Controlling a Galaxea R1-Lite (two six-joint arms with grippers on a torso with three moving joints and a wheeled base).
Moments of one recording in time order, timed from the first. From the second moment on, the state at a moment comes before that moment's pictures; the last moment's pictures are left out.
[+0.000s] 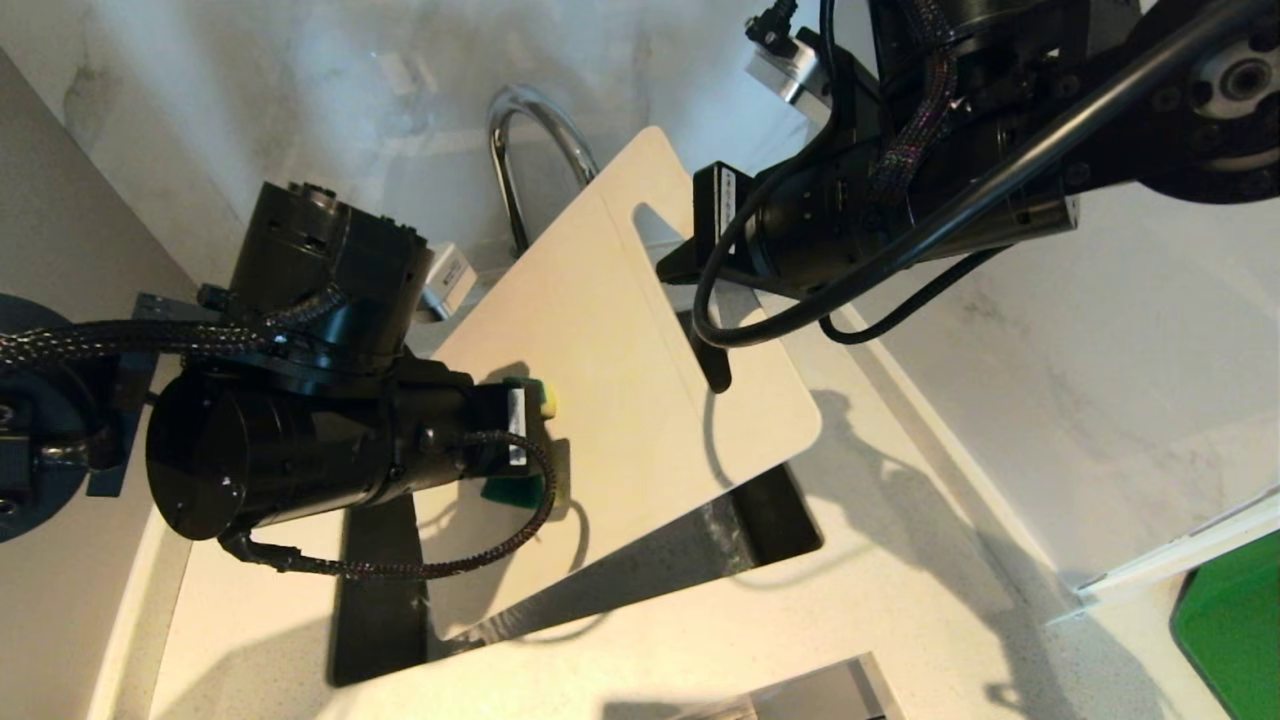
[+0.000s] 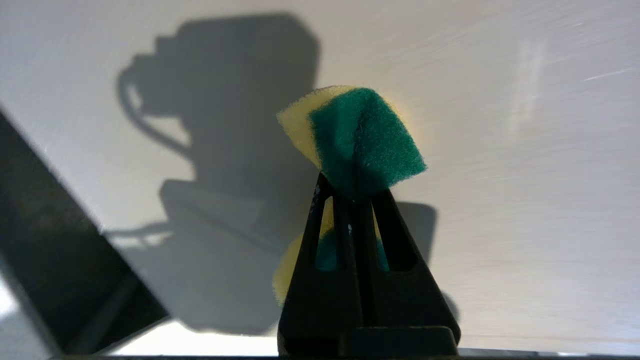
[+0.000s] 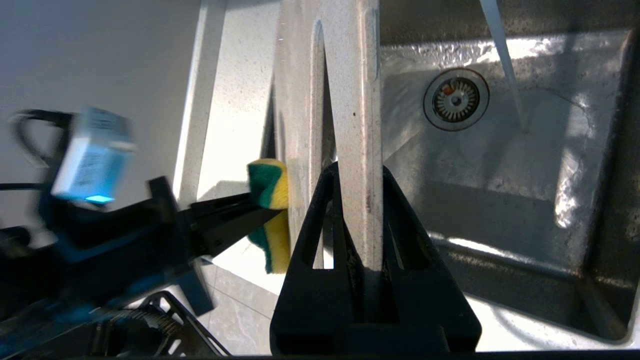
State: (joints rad) left arm -0.86 1.67 -1.30 0.15 0.43 -0.49; right arm 0.57 1.78 -1.91 0.49 0.25 0.32
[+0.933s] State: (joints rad) left arm -0.57 1.55 -0.76 -0.15 0.33 -0.52; right arm 0.56 1.74 -1.93 0.50 0.26 0.32
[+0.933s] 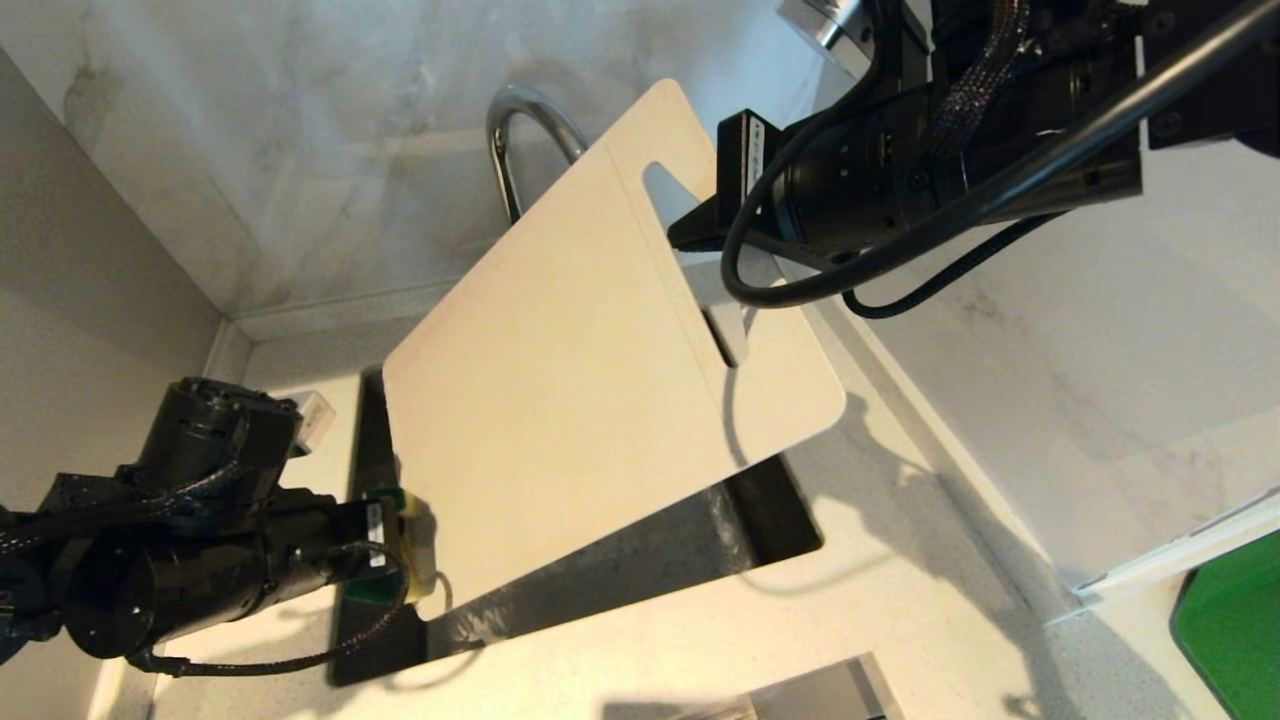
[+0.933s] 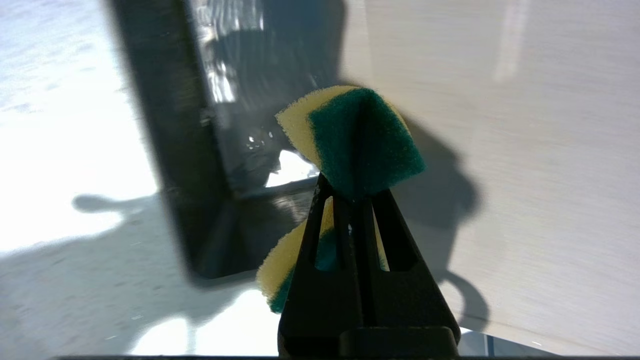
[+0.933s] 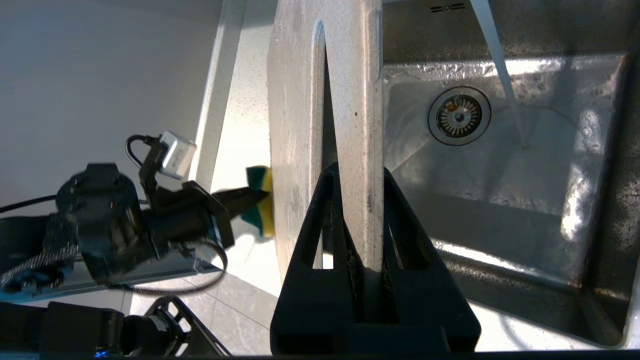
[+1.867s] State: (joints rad) left arm -0.84 1.49 -1.33 0.22 0.40 -0.41; right arm 0.56 1.76 -1.93 0.50 0.25 0.32
